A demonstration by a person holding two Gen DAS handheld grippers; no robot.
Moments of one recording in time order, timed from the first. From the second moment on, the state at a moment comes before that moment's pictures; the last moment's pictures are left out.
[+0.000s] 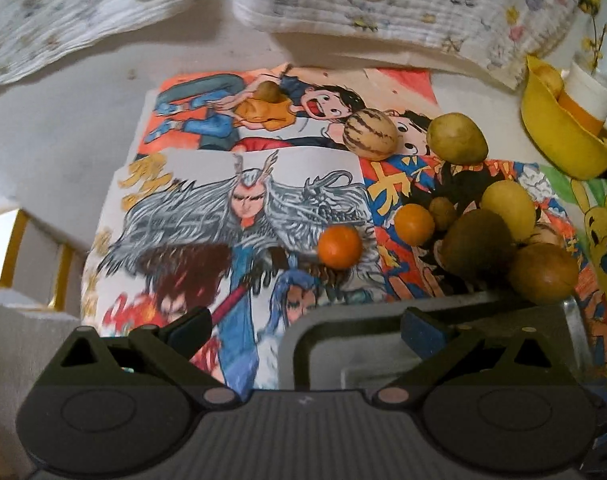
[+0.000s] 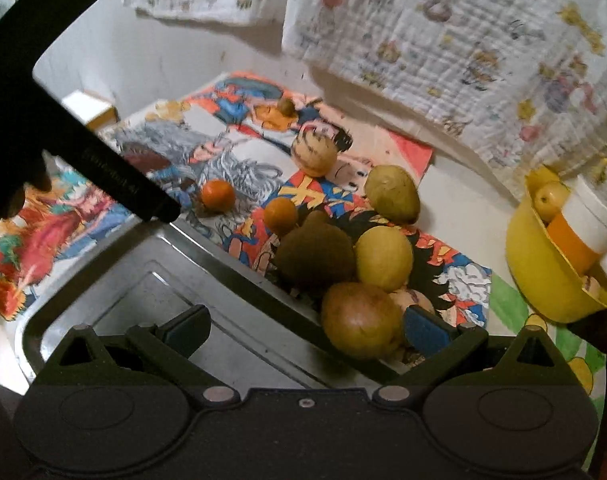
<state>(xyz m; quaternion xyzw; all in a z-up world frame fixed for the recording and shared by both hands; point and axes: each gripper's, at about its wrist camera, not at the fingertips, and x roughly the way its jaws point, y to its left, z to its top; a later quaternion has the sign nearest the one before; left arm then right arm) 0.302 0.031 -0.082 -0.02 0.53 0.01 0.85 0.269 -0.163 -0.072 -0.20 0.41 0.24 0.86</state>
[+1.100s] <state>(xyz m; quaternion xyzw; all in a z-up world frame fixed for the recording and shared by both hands) 0.355 0.041 -0.113 -0.06 0.53 -0.09 0.84 0.331 -0.086 -0.124 -0.39 0.43 0.22 0.79</state>
